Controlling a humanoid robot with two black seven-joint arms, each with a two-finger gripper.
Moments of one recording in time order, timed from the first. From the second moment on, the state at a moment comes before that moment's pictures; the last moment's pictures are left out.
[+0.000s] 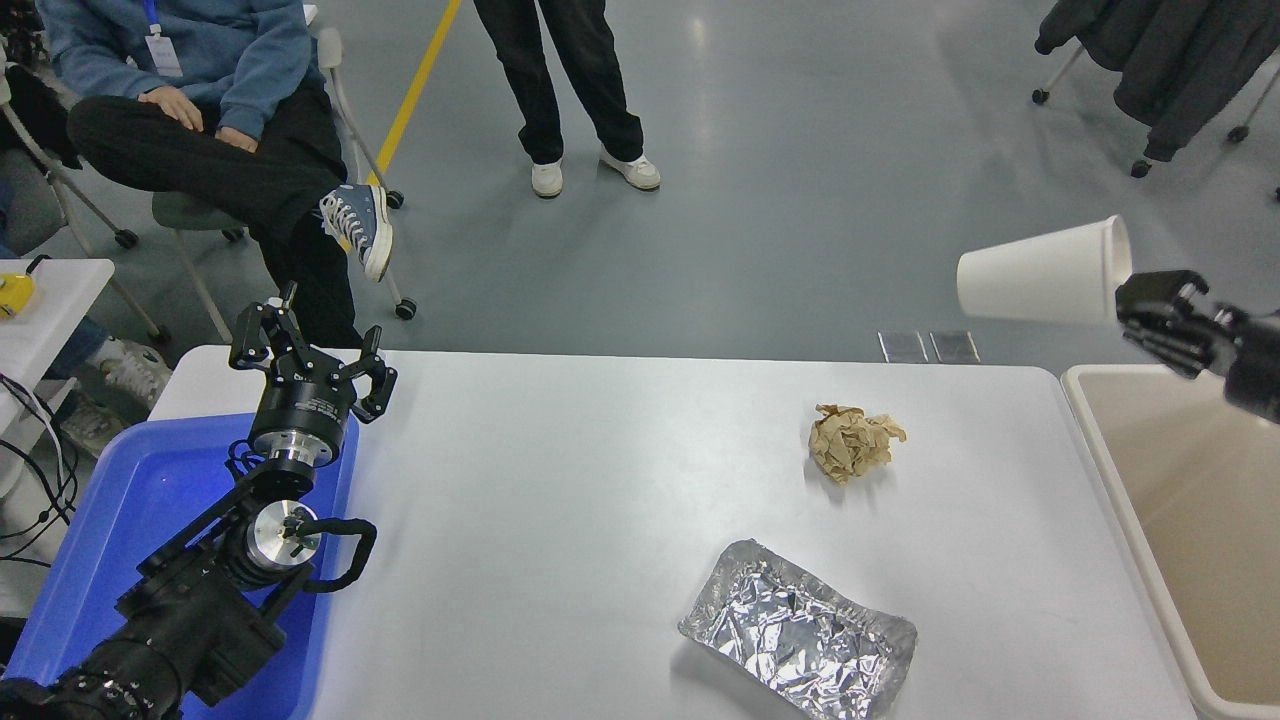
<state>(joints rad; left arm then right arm) -0.52 0.22 -1.05 -0.61 0.18 -0.33 -0.58 0.98 -1.28 0.19 1.40 -0.46 0.09 0.40</state>
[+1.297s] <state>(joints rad) -0.52 0.22 -1.05 -0.61 0.18 -0.33 -0.58 0.70 -0.65 0.27 0.23 0.40 -0.21 -0.15</state>
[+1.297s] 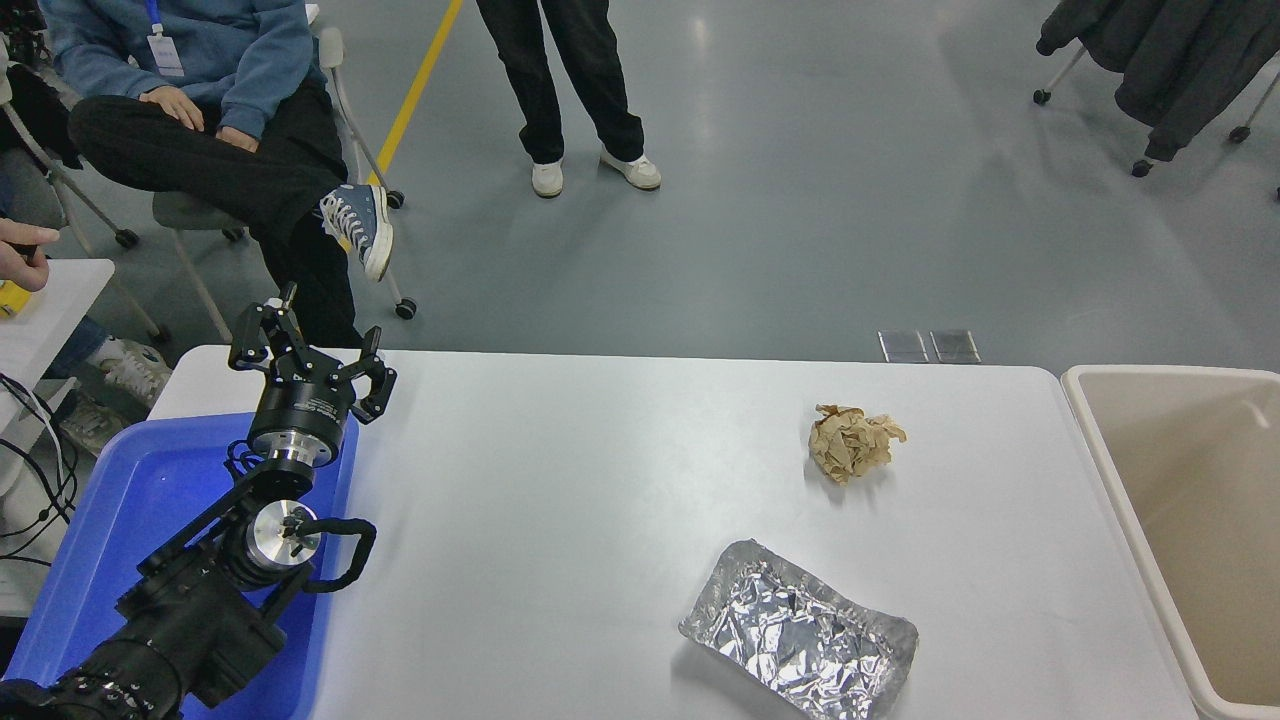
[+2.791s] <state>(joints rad) -0.52 0.22 -1.05 -0.61 0.18 -0.33 -0.58 0.79 -0.60 0.37 0.43 0.23 -0.17 -0.15</state>
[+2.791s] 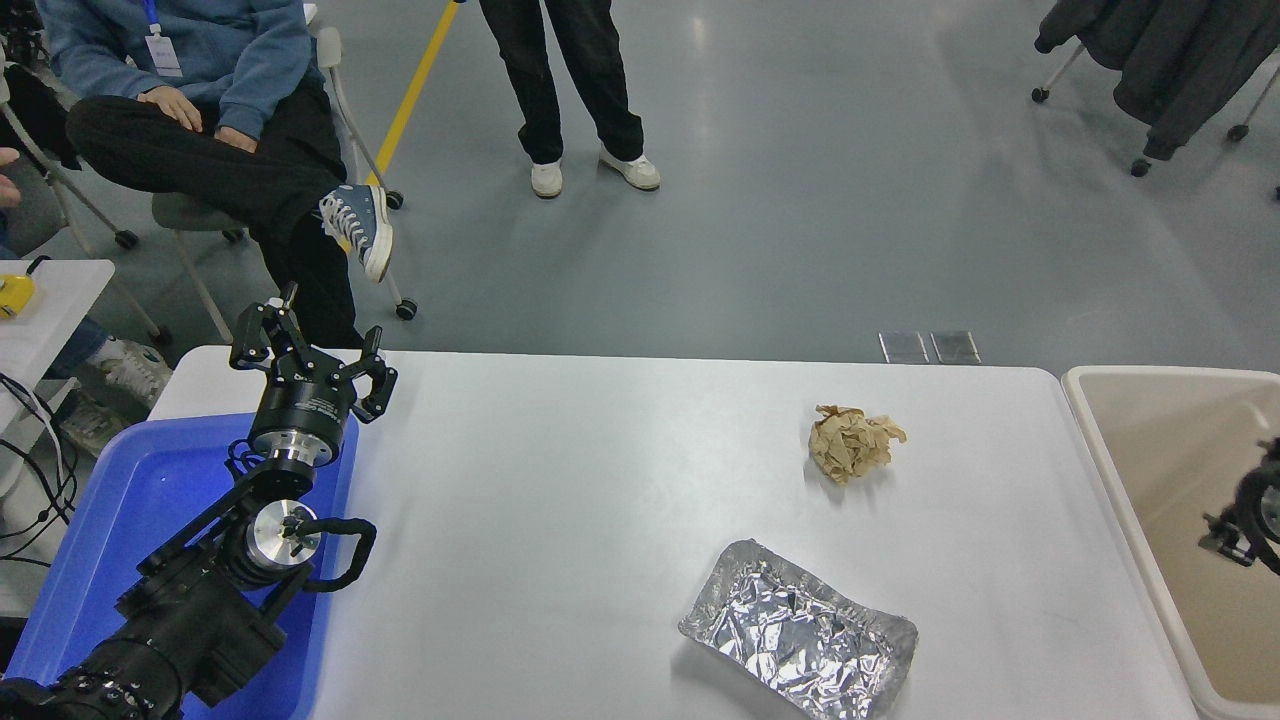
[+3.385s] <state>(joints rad) -0.52 0.22 -1.05 -0.61 0.18 -0.33 -0.58 0.87 -0.66 0.49 0.98 -0.24 -0.03 -0.11</state>
